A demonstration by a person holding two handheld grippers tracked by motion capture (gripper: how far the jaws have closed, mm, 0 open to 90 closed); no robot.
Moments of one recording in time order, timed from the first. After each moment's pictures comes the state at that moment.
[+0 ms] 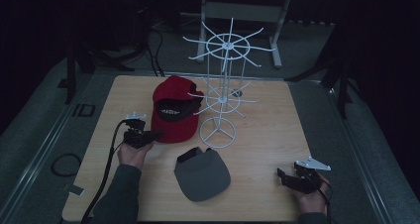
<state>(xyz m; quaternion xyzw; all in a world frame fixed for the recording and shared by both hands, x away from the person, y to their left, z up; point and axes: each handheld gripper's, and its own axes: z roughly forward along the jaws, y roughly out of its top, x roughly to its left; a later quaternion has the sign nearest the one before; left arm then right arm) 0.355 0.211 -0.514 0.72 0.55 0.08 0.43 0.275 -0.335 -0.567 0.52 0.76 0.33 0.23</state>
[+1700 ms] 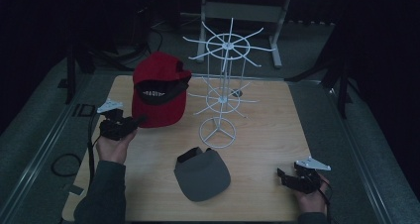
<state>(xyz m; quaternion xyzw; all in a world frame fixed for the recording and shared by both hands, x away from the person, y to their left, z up) 0.327 0.242 -0.443 0.68 0.53 0.17 0.48 0.275 -0.335 -0.567 0.52 0.76 0.33 0.23</state>
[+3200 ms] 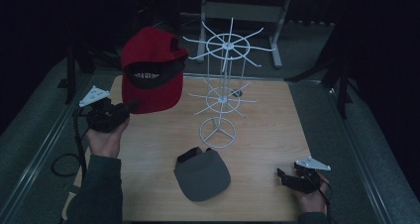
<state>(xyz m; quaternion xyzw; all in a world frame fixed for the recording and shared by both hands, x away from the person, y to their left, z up) 0.310 0.245 -0.386 0.65 0.50 0.23 0.52 0.275 -0.335 -0.567 0.52 0.76 0.33 0.23</state>
